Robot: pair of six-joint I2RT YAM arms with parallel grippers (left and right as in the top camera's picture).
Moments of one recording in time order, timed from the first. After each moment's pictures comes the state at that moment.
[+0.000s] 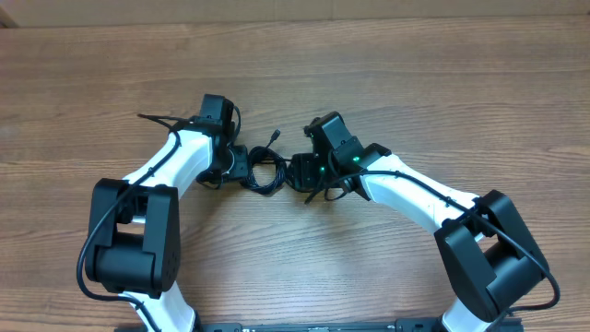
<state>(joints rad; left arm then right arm) -0.17 1.89 1.15 -0.68 0.07 -0.29 0.60 1.83 1.11 -0.37 -0.22 0.57</state>
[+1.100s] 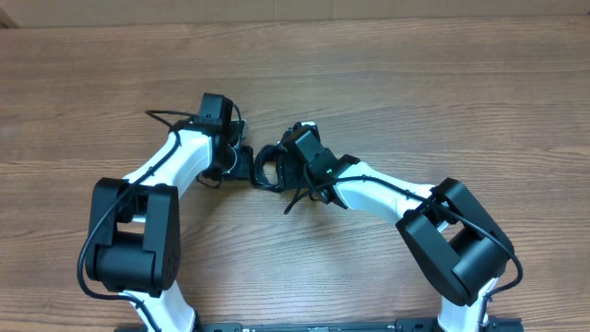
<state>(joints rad) -0.17 1.90 1.16 -0.66 0.20 -0.12 0.71 1.97 1.13 -0.18 0.04 0.55</state>
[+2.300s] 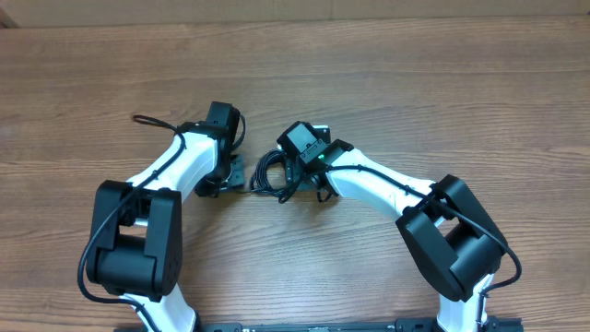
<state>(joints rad) -0.20 1.89 1.14 -0.83 -0.13 -0.45 0.71 1.99 1.29 -0.59 0.18 0.64</state>
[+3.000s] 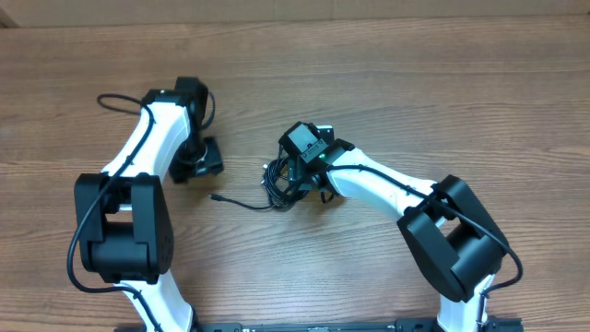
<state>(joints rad) -0.07 1.95 1.43 -1.13 -0.05 -0.41 0.71 1.98 1.29 -0.63 0.21 0.65</state>
